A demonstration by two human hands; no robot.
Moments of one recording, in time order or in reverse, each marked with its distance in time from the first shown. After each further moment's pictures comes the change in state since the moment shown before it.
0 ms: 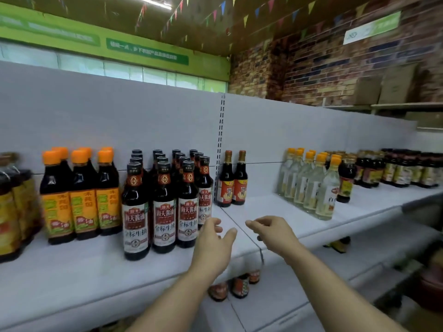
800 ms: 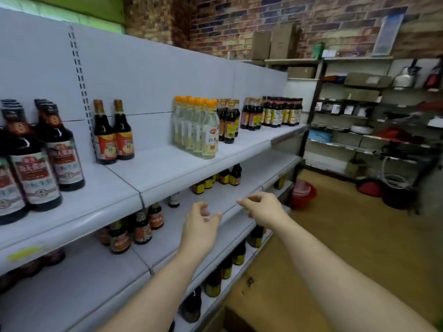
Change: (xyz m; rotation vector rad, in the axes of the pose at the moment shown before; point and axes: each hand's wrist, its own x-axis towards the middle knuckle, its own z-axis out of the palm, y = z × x) left_hand -0.160 0.030 0.217 -0.029 -0.358 0.029; right_hand -0.166 0.159 -0.204 -0.024 0.270 0.324
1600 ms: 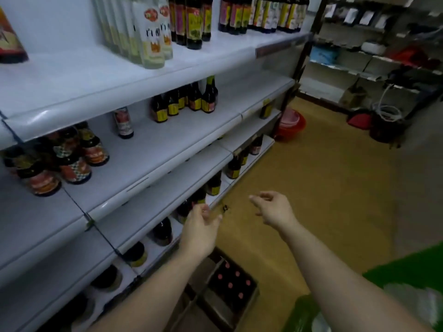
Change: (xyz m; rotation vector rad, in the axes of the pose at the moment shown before) left_hand -0.019 -0.124 0.208 0.162 -0.264 -0.299; right_hand 0.046 0.241 -0.041 0.033 0.028 0.410
